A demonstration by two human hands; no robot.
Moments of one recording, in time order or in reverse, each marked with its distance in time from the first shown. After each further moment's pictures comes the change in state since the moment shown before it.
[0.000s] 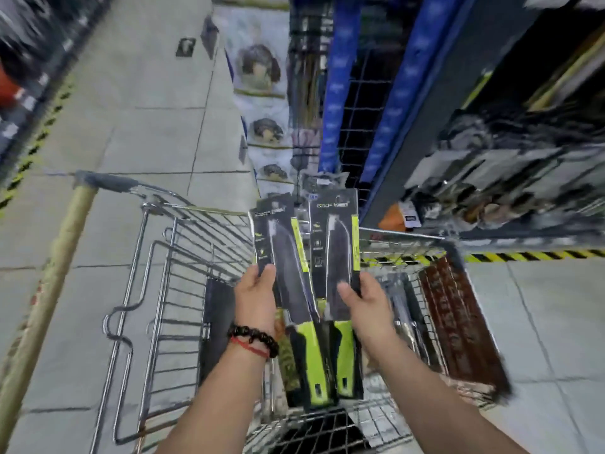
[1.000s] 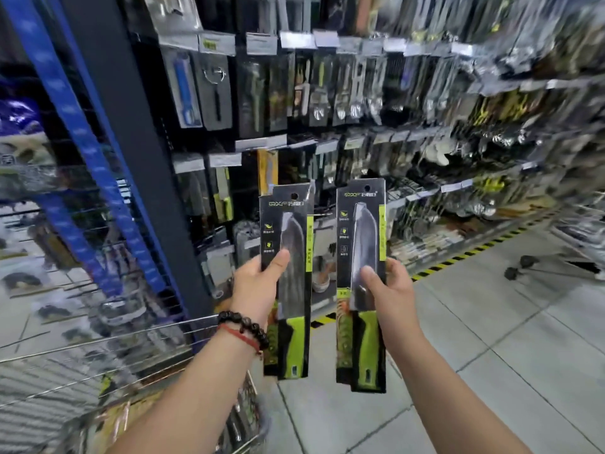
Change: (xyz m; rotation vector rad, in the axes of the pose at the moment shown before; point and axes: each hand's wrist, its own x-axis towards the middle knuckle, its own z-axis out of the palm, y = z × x) left_hand -0.389 0.023 0.376 0.157 -0.658 0.448; right_hand -0.165 -0.081 -0.527 0.170 0.590 -0.472
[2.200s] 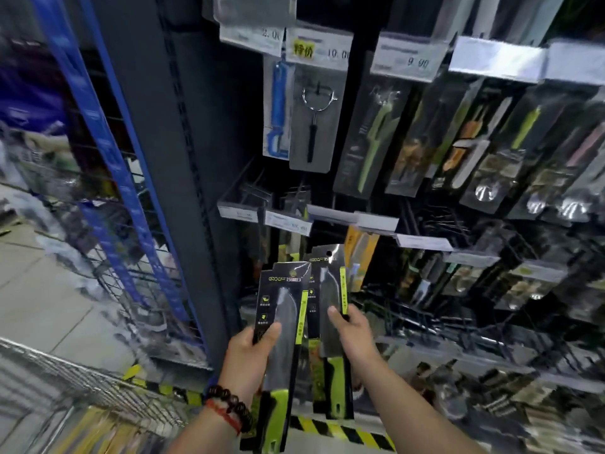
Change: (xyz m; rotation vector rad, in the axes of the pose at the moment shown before) left_hand 0.299 -0.059 0.048 -0.043 0.583 -0.202; right_hand 0.425 0.124 0.253 -0.287 -0.790 0.177
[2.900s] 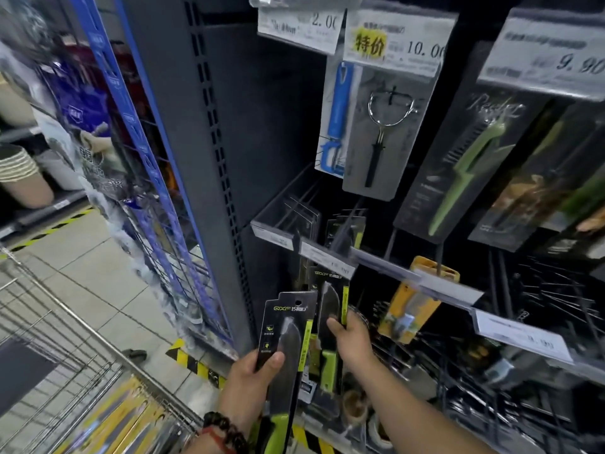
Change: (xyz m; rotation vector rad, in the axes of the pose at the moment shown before) left_hand 0.075 -0.025 -0.003 -0.019 0.175 -0.153; right_hand 0.108 -0.055 0.063 -0.241 -0.259 -0.021
